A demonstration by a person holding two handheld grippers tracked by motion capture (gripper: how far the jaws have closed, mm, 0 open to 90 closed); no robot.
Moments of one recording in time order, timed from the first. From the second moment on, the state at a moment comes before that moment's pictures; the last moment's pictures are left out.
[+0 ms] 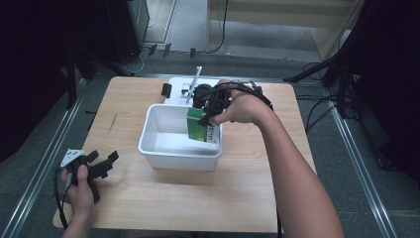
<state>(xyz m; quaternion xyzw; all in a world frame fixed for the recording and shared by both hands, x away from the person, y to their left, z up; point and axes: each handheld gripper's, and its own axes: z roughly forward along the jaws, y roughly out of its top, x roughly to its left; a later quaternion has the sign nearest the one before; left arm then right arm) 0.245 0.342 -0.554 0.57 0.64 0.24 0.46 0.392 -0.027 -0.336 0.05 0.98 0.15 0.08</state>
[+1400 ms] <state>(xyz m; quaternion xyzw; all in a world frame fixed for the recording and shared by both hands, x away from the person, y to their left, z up) 0.245 0.342 -0.554 0.57 0.64 0.24 0.46 0.403 -0.028 -0.398 0.06 0.99 0.14 0.05</state>
